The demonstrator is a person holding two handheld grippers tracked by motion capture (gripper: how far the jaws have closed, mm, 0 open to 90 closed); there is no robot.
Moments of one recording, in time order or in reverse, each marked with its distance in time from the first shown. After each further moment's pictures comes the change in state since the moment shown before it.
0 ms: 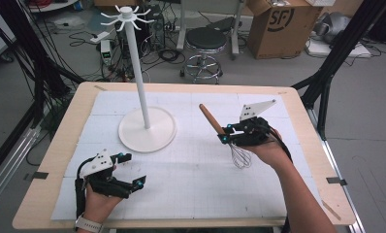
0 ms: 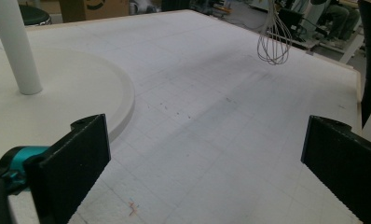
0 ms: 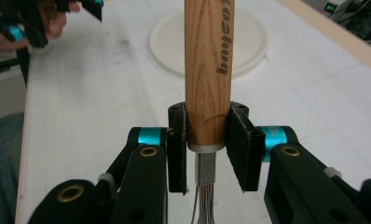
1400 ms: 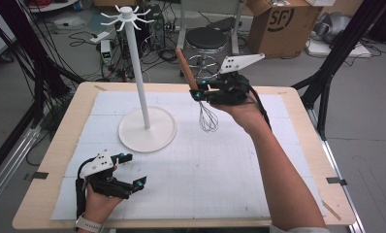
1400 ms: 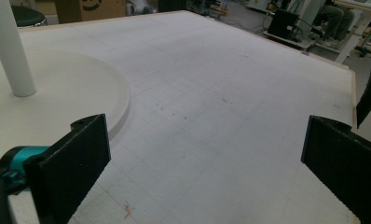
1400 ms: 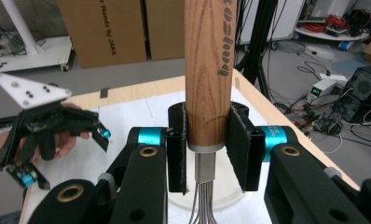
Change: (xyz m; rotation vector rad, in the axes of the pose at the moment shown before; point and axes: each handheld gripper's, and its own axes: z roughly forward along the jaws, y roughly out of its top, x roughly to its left) left arm -0.001 0.000 0.001 -0.004 -0.013 0.003; right arm -0.002 0.128 0.005 -0.234 0.008 -0.070
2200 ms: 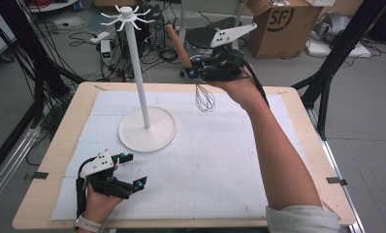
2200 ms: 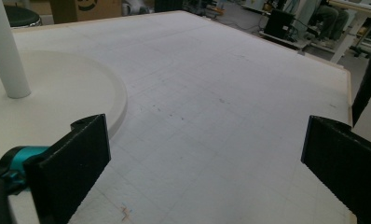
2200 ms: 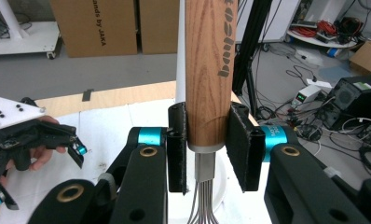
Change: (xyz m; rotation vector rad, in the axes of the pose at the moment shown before) left arm 0.001 0.000 0.001 0.000 -0.013 0.008; right arm -0.023 0.053 0.009 0.046 -0.024 -0.077
